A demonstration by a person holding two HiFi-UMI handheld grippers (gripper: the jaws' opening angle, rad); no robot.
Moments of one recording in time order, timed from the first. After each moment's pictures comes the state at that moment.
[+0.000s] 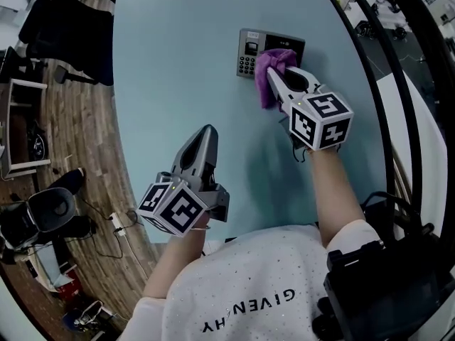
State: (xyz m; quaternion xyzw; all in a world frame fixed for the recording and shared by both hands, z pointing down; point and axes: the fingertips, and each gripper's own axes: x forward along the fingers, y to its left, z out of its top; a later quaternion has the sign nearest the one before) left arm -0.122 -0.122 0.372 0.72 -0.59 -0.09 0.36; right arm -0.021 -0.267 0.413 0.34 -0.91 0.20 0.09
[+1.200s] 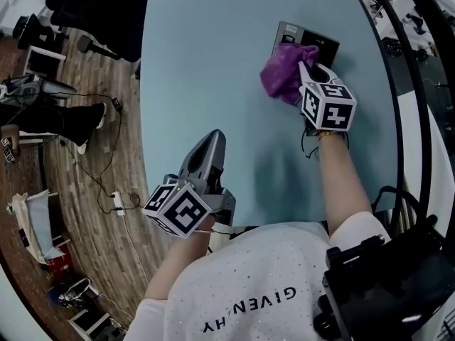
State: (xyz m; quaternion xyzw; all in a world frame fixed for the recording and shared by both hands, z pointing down) left arm -0.163 -0.066 0.376 0.67 -0.63 -0.12 0.37; right arm -0.029 -0.289 0.467 0.43 -0.87 0.19 0.16
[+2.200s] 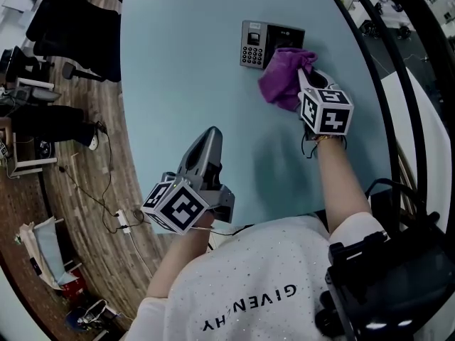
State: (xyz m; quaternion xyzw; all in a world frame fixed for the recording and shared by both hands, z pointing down) left arm -0.133 -0.095 0.370 0.71 -0.58 -0.11 0.39; right arm 0.040 -0.284 0.473 0.48 -0.83 0.21 0.16
